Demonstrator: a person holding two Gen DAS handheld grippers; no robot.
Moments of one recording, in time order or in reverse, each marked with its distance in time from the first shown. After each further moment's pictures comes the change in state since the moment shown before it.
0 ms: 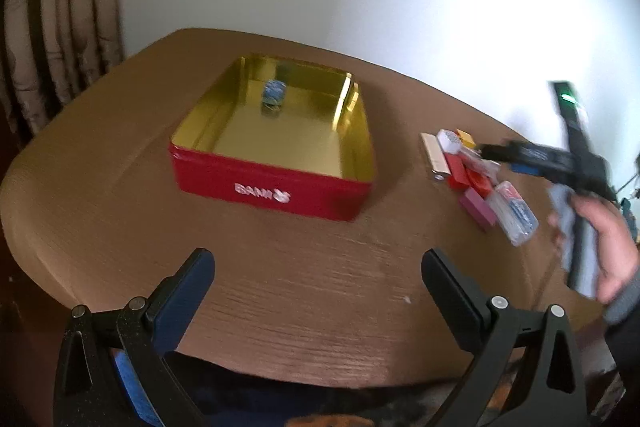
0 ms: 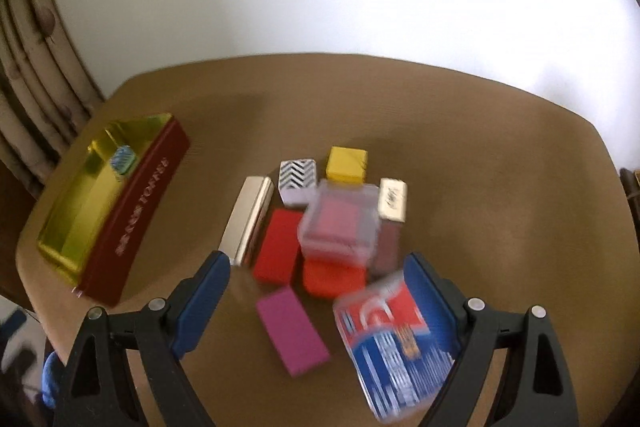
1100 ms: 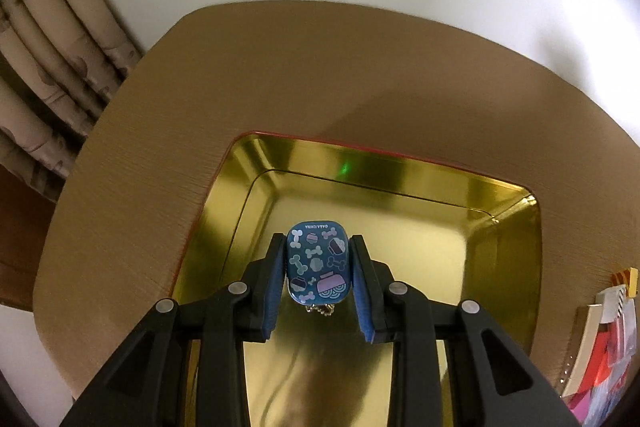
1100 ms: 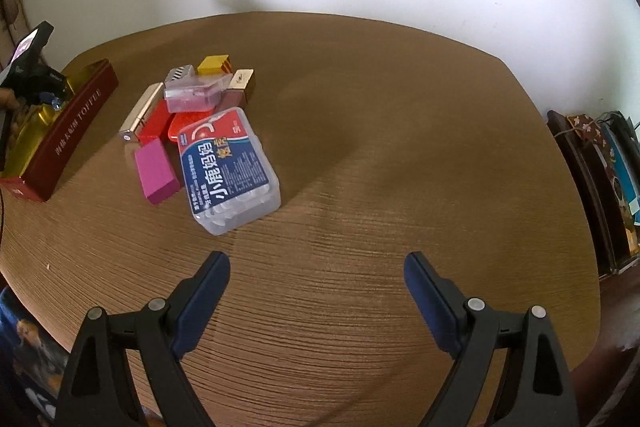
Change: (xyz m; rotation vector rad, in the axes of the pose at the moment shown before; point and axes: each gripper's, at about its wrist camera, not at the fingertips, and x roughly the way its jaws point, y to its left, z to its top) left arm 0.230 0.017 0.208 0.003 0.288 0.406; right arm -0.069 -0.085 -0.125 0.060 0.030 -0.216
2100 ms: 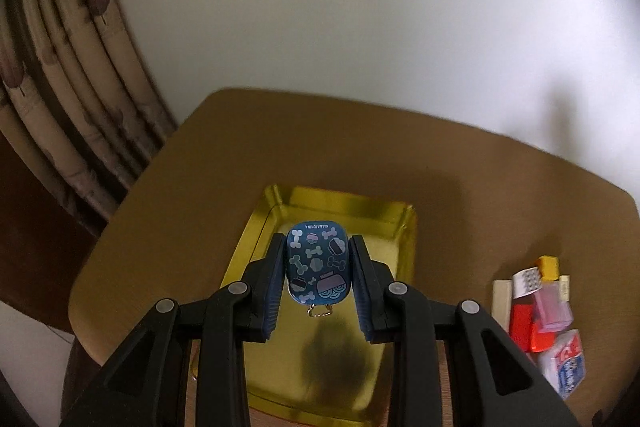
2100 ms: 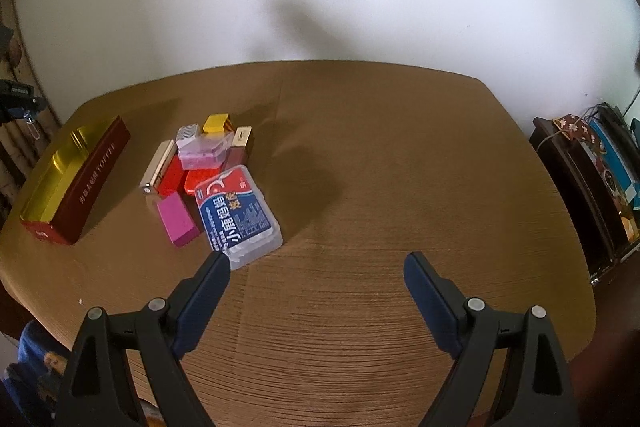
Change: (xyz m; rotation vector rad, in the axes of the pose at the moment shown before) left arm -0.141 0.007 -0.024 0.009 -0.240 -0.014; right arm -0.052 -0.011 0.010 0.078 -0.138 0.015
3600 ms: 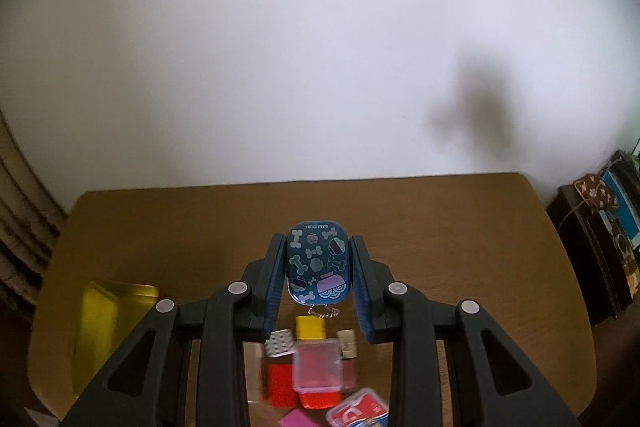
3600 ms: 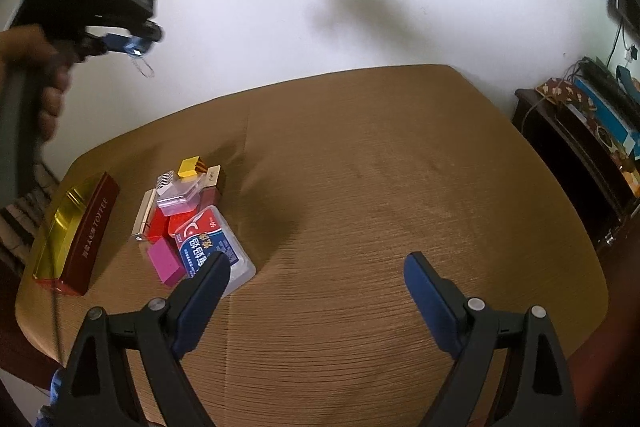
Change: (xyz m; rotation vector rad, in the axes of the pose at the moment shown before) left arm -0.109 -0.199 0.027 0.236 -0.170 -0.308; right arm -0.006 -0.040 0.009 0.180 -0.109 0.027
